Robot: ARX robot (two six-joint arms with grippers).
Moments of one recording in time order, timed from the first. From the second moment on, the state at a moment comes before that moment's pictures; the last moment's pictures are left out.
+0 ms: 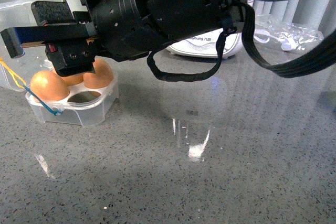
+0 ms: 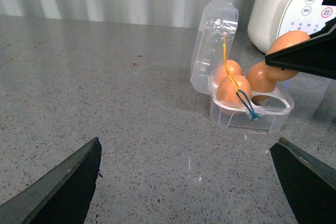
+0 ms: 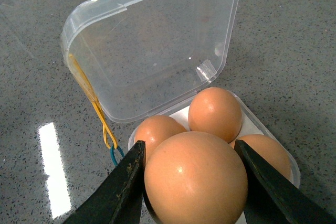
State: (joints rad) left arm 0.00 0.00 0.03 0.00 0.00 0.00; right arm 0.64 1.87 1.26 0.21 -0.38 -0.02
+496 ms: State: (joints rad) left arm 0.00 0.00 0.03 0.00 0.00 0.00; right arm 0.65 1.91 1.30 0.20 -0.37 -0.03
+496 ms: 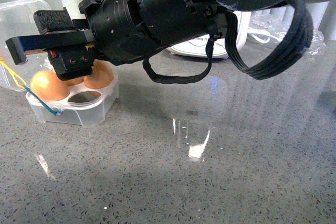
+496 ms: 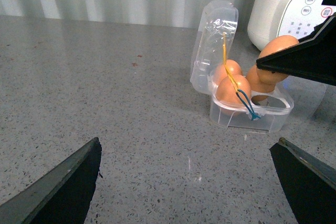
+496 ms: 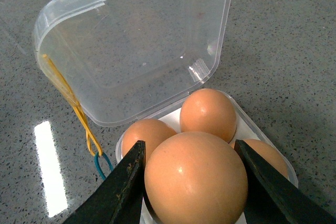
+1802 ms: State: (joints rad) left arm 0.00 0.00 0.03 0.00 0.00 0.00; right arm 0.59 1.77 1.21 0.24 -0.35 0.01
